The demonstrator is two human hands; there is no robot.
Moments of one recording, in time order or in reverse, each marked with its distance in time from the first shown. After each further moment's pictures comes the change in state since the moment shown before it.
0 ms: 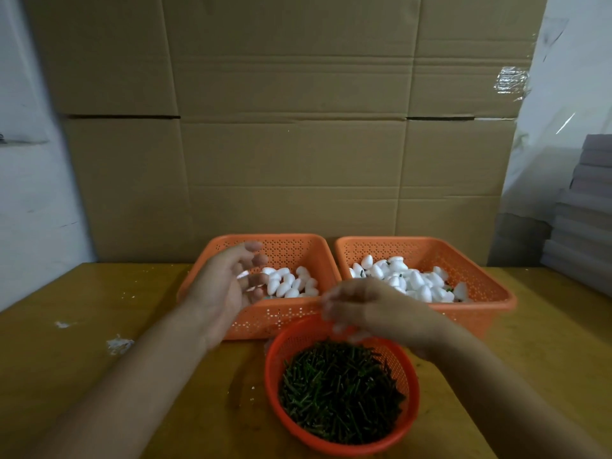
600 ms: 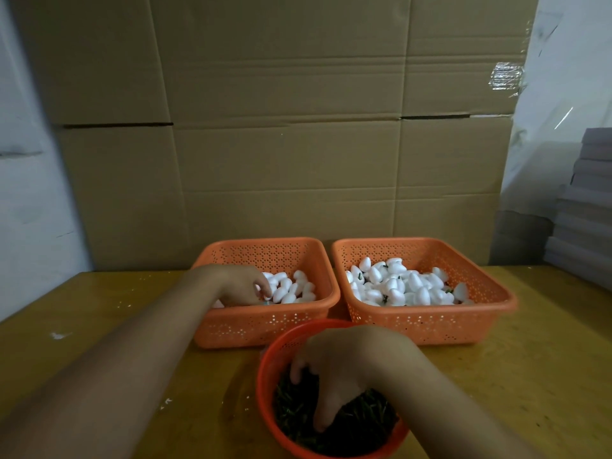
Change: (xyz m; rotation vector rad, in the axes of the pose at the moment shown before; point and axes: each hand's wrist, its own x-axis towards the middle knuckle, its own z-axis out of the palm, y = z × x) left_hand 0.093 0.007 -0.006 1.730 -0.524 -0.186; right_hand 0.008 -0.023 0.037 -0.979 -0.537 0.043
